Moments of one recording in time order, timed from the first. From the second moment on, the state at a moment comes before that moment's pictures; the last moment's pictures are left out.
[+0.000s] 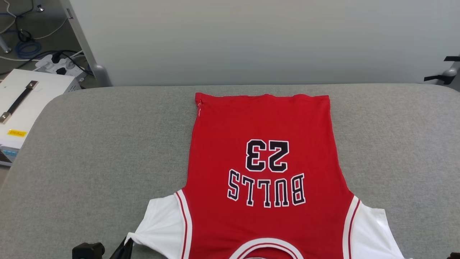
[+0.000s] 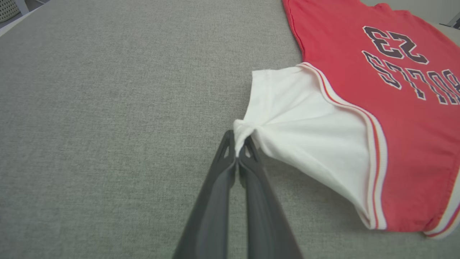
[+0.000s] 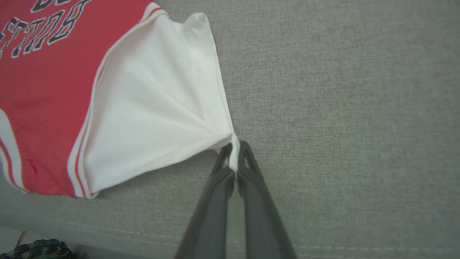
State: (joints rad) left arm 0.06 0.47 -0.46 0.35 -0.72 0.07 -0.26; right arm 0.14 -0.55 0.35 0.44 0.79 0.13 -0.11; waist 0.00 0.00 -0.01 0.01
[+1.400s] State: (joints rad) left arm -0.14 0.24 -0.35 0.09 -0.50 0.01 -0.26; right arm -0.81 -0.74 0.13 0.22 0.68 0.13 0.85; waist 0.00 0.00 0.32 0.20
